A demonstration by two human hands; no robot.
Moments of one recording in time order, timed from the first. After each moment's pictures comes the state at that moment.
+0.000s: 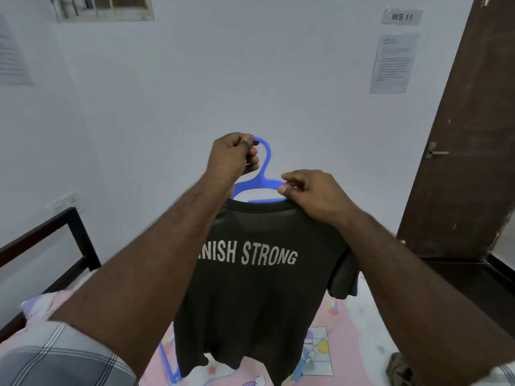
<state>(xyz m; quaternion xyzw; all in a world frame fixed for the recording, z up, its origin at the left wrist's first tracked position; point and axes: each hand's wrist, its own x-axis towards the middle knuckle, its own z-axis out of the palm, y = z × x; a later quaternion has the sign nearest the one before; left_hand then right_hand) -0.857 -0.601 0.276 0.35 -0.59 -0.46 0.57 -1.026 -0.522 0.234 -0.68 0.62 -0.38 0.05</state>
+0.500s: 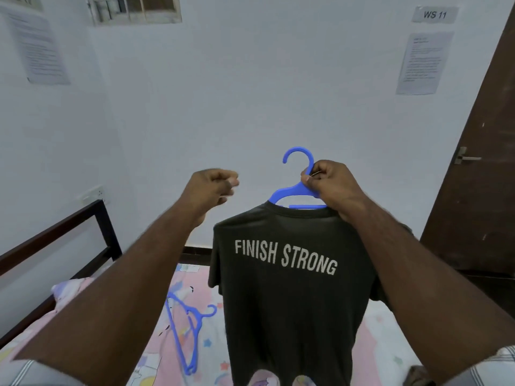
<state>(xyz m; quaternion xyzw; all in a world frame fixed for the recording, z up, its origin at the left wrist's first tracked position) -0.756 -0.613 0.224 0.44 -0.63 -0.43 0.47 -1.018 -0.555 0.234 -0.58 0.61 -0.51 0.18</state>
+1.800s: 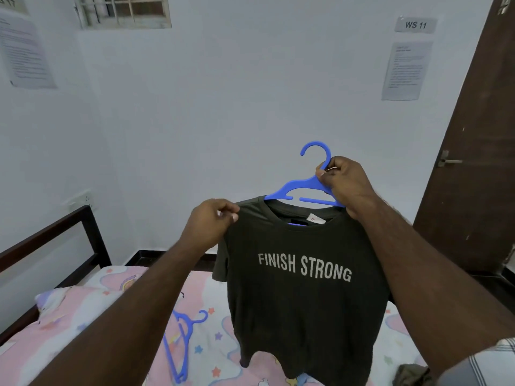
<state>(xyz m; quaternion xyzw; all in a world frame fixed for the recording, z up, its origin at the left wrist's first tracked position) -0.772 -0.596 0.173 0.48 -0.74 -0.21 0.42 -1.056 -0.547 0.244 -0.53 0.63 -0.55 0.13</state>
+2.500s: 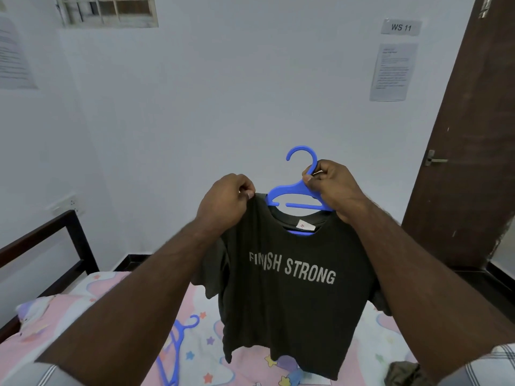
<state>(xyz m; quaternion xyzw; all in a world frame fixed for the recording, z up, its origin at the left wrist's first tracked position) -0.829 -0.610 0.214 0.42 -0.81 -0.10 0.40 -1.060 -0.543 0.242 -0.56 0.61 -0.54 0.16</state>
